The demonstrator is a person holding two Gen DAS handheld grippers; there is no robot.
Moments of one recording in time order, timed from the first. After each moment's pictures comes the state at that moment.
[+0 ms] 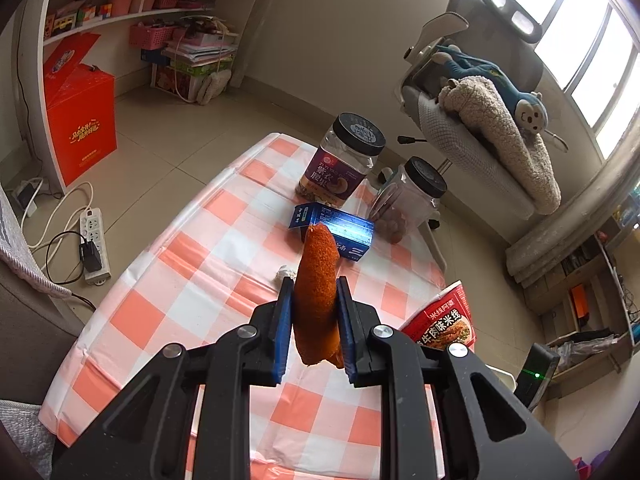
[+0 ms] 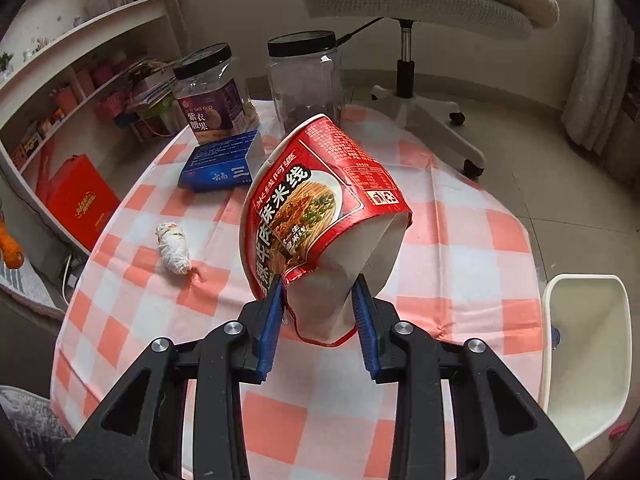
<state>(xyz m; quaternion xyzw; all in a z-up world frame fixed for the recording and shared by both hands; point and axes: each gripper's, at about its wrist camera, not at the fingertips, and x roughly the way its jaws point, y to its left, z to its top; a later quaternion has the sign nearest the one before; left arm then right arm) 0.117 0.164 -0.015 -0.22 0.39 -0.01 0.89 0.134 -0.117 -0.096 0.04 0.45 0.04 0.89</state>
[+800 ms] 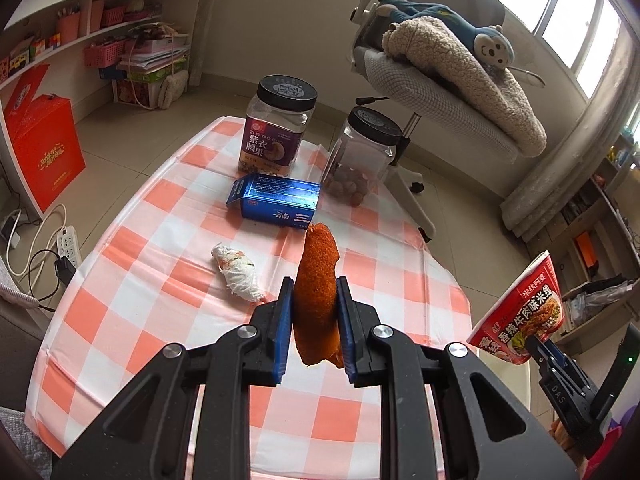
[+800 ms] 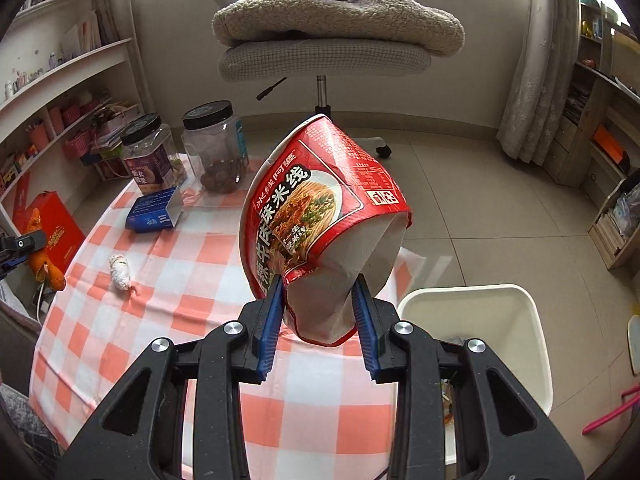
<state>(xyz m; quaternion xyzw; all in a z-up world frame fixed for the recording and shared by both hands) 0.130 0.063 -0.032 -0.14 0.41 -0.05 0.90 0.073 -0.237 -0.037 0.03 0.39 -0.05 0.92</state>
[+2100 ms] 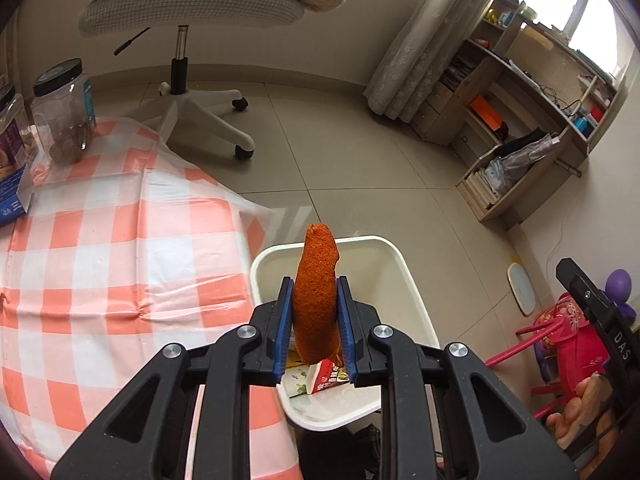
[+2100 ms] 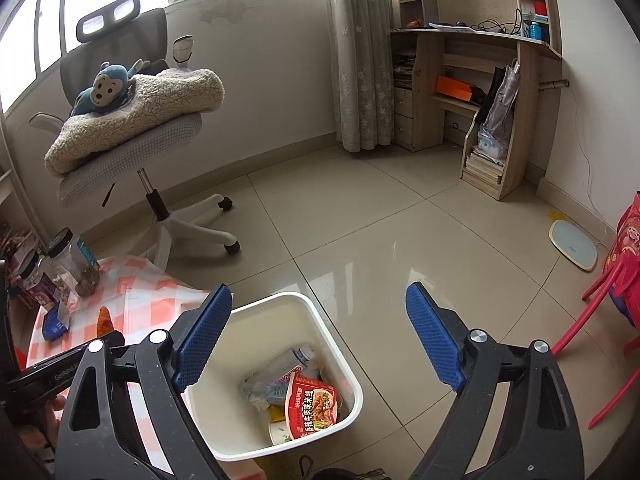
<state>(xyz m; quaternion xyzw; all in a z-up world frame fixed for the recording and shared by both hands) 0.108 -0.276 -0.072 -0.04 0.47 -0.30 0.83 -0.054 -0.446 -0.006 0.15 0.29 -0.28 0.90</state>
